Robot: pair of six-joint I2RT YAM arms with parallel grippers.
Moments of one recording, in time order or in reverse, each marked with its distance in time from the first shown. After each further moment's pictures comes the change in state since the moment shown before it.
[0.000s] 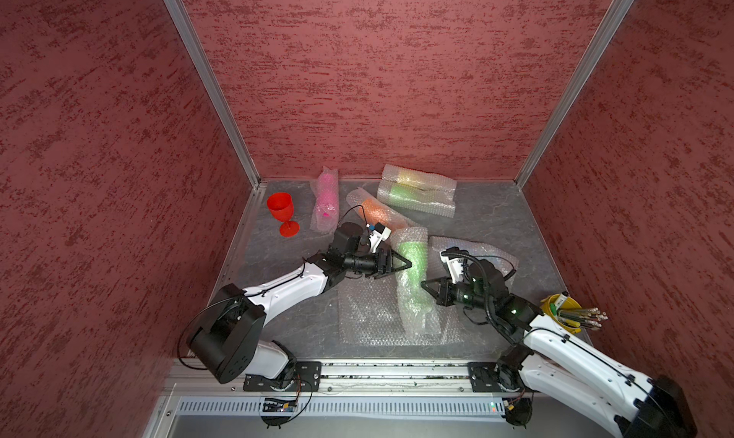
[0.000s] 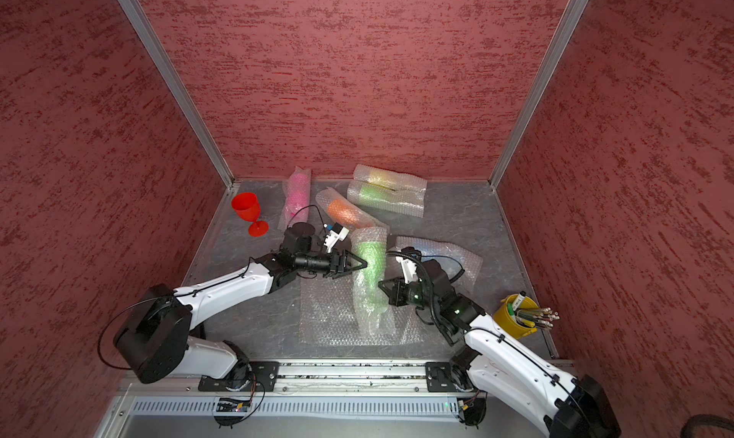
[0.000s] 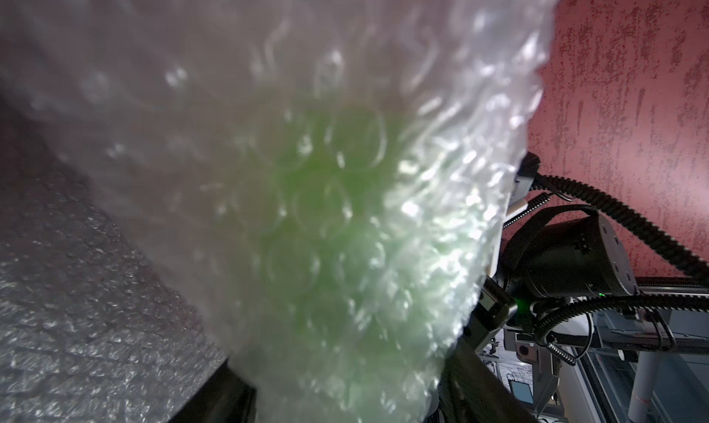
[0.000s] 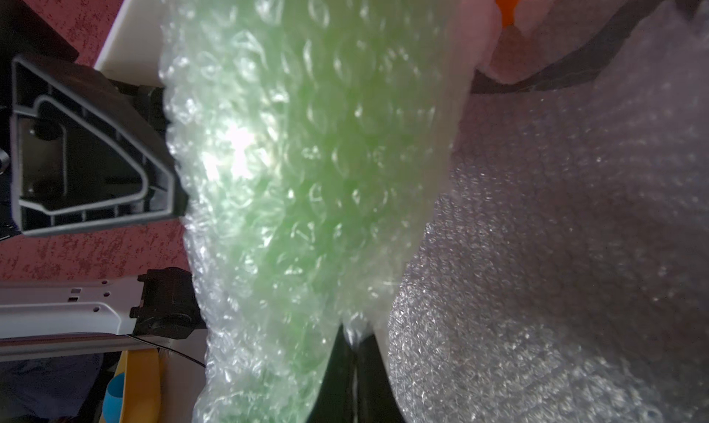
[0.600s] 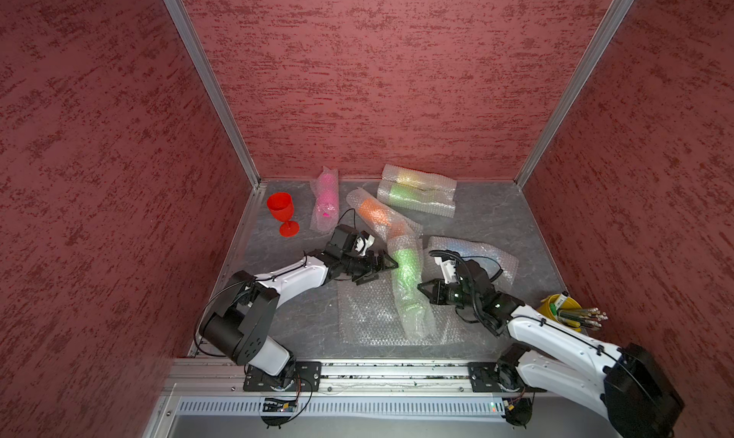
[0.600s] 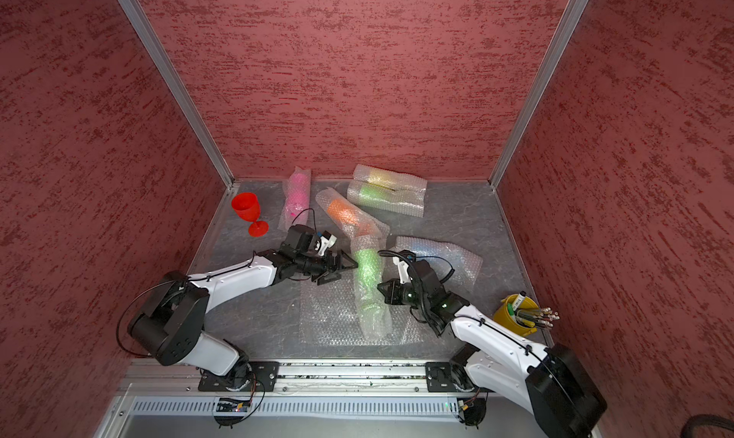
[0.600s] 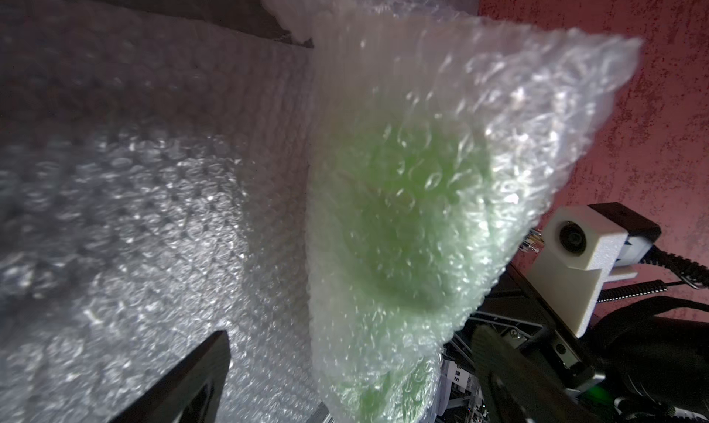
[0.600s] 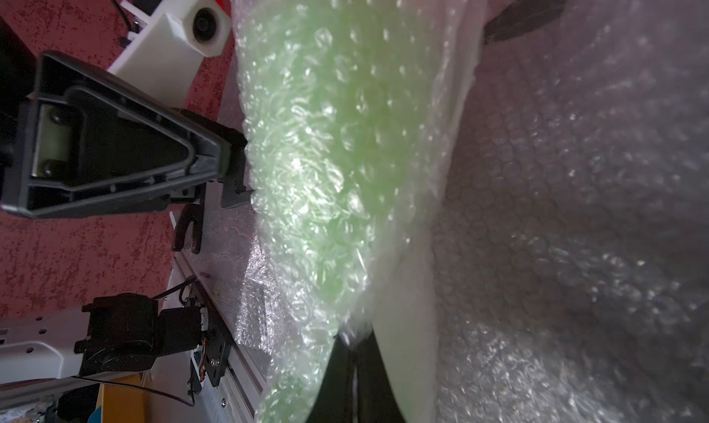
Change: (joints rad) left arm 0.108 0.060 0.011 -0.283 -0.133 0.069; right arm -0.006 0.200 -0.040 0.129 0.029 0.055
